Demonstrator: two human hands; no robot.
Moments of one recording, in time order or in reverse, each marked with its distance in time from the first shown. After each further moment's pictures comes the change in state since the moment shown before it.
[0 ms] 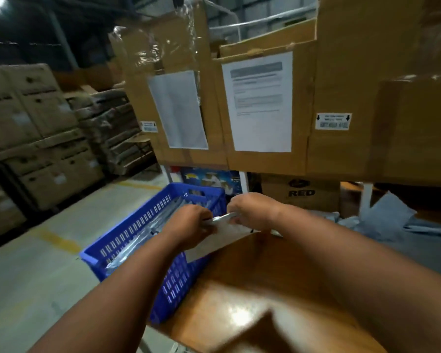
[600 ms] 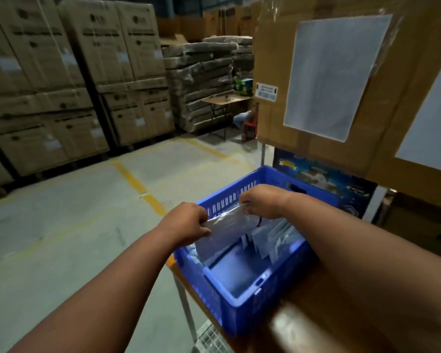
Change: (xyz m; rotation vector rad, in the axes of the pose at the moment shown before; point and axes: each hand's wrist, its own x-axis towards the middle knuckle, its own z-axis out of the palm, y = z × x) left_hand -0.045 -0.300 -0.001 0.047 -0.058 -0.347; right_hand 0.320 -0.124 0.089 -0.066 -0.288 -0.236
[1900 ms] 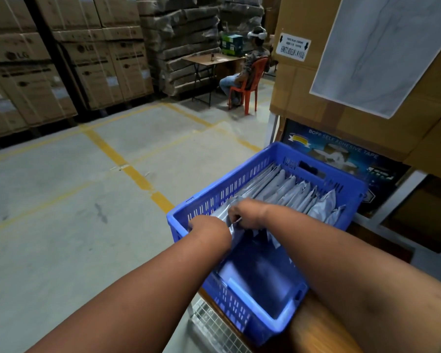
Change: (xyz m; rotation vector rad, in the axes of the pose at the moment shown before) left_hand 0.067 0.009 0.086 0.372 -0.555 -0.145; right_hand 0.112 -0.020 0.116 0.063 -0.247 0.084
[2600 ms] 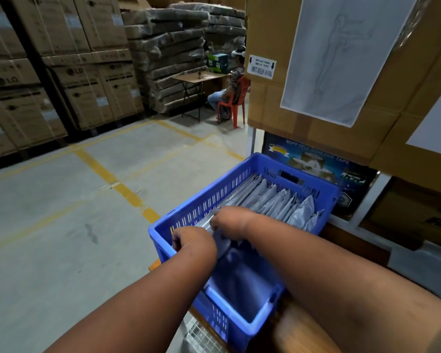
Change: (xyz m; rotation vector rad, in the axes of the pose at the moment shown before) left_hand 0.001 0.019 -0.001 0.063 0.019 -0.153; right_hand -0.009 -0.009 -0.009 -0.229 0.073 -0.057
